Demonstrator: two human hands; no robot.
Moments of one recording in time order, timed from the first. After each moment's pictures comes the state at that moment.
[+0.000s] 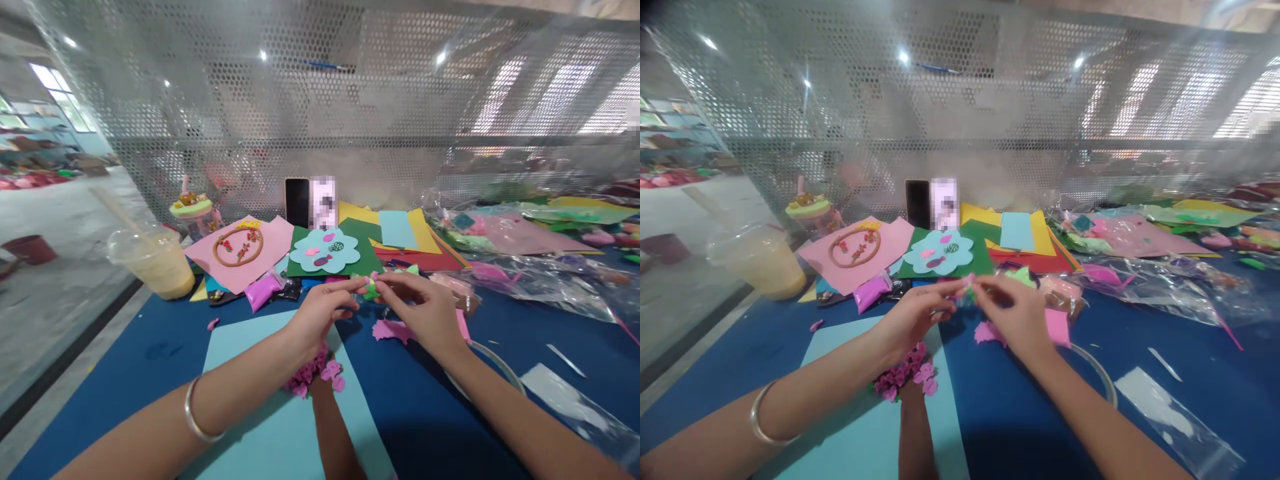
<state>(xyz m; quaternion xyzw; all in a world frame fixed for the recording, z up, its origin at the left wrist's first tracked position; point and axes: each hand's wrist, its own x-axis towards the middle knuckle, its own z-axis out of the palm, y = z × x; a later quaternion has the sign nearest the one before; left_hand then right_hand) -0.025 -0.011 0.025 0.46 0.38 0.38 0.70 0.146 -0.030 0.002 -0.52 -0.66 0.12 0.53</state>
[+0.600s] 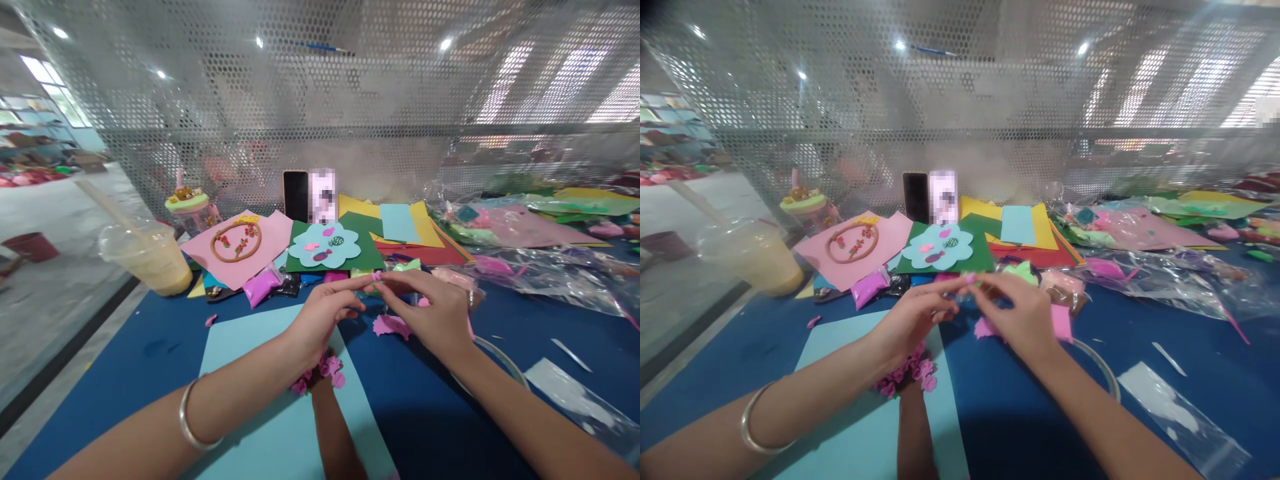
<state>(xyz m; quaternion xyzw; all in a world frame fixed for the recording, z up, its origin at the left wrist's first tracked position) -0.024 -0.022 0.028 0.47 0.34 0.39 0.71 0.146 -0.034 0.007 -0.45 -0.73 -0.09 0.51</state>
